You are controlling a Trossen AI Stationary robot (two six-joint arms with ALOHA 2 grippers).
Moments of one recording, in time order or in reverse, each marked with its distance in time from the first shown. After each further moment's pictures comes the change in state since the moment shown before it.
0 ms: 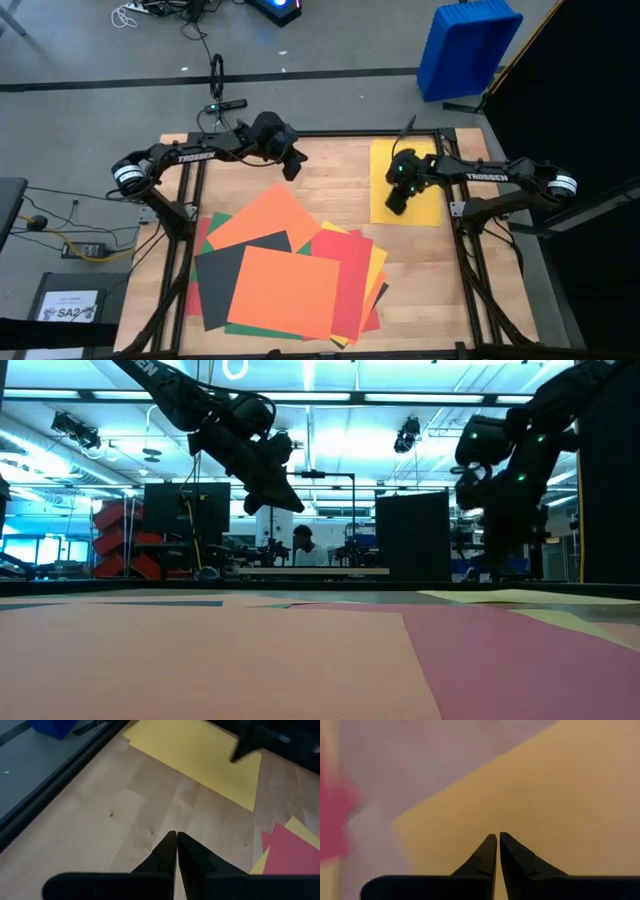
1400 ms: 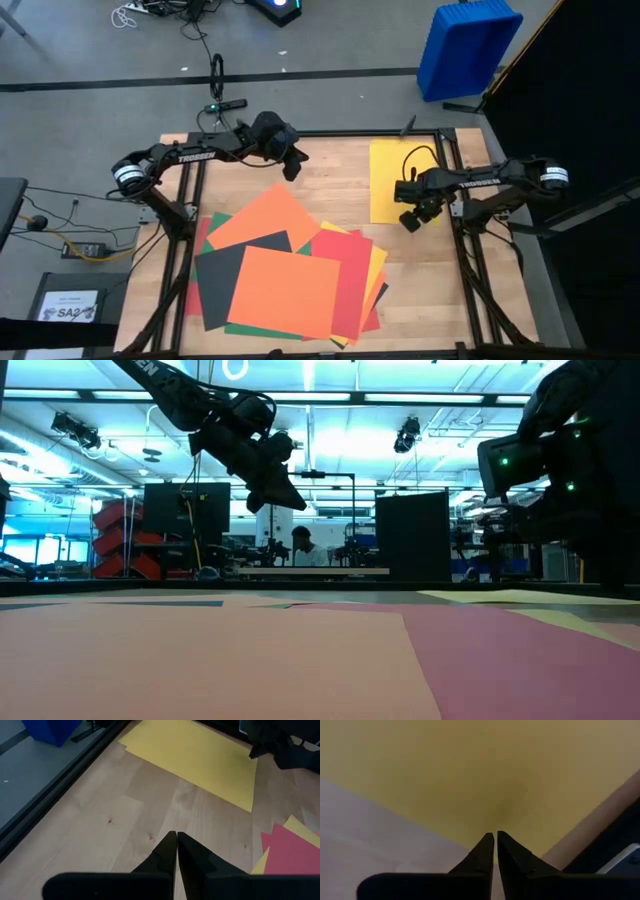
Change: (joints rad) left arm 0.000 0.000 0.001 0.021 0.008 0.026; right arm 0.197 0.083 0.000 -0.484 0.088 0.637
